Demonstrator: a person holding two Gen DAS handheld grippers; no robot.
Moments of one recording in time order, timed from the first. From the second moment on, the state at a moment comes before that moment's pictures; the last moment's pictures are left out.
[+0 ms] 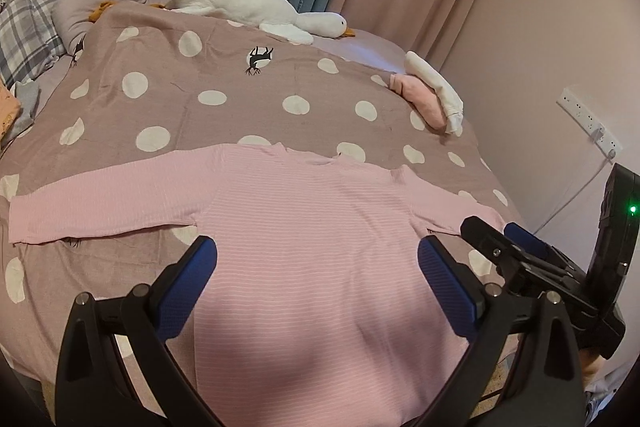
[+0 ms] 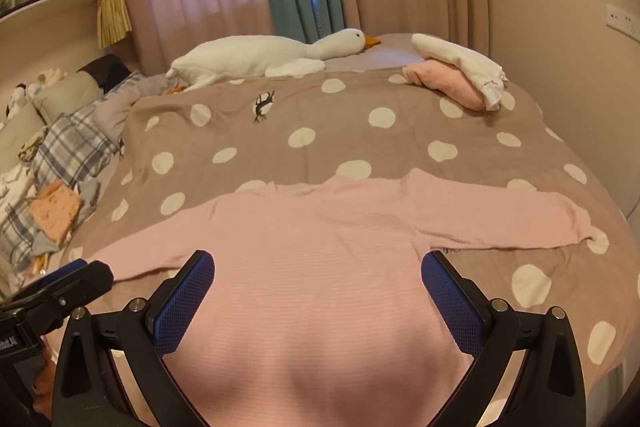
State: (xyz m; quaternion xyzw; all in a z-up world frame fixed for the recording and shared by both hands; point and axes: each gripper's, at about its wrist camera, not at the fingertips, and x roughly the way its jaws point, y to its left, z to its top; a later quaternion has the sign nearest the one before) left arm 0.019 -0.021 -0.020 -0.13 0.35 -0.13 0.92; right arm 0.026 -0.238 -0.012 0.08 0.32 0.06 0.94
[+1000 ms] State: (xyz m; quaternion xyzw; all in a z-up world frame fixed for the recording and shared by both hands) left arm 0.021 -0.020 -0.030 -0.03 0.35 0.02 0.94; right arm 0.023 -0.246 -0.017 0.08 0.32 0.06 0.94
